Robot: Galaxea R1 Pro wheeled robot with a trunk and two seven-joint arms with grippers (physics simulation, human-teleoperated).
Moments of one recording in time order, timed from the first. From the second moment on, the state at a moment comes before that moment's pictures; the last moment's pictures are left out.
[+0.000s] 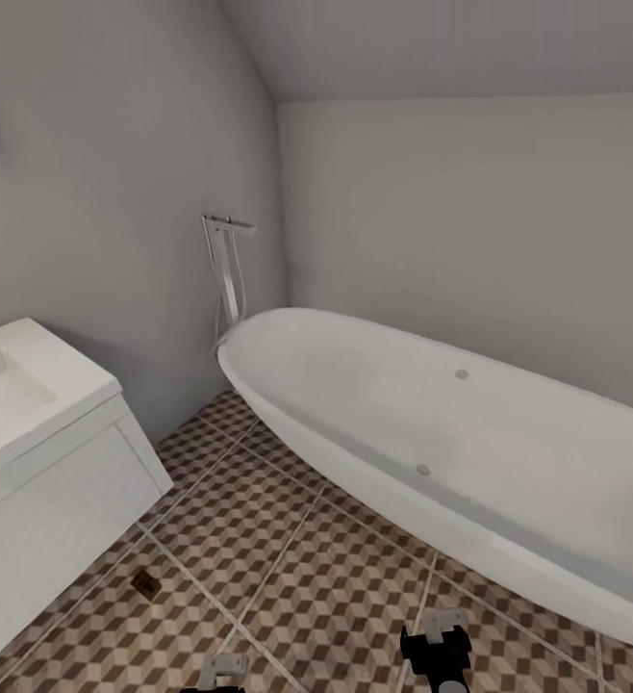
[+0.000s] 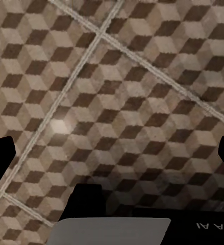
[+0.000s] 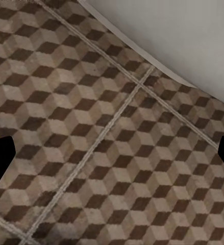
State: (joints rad) left arm -0.47 -0.07 -1.12 -0.10 1.11 -0.09 0.23; right arm -0.51 0.06 0.53 -0.06 -0.30 -0.32 -0.33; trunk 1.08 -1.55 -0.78
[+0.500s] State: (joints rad) left arm -0.47 -0.07 -1.12 -0.10 1.11 -0.09 0.23; right arm -0.51 0.06 0.53 -0.06 -0.30 -0.32 -0.32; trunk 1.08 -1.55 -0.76
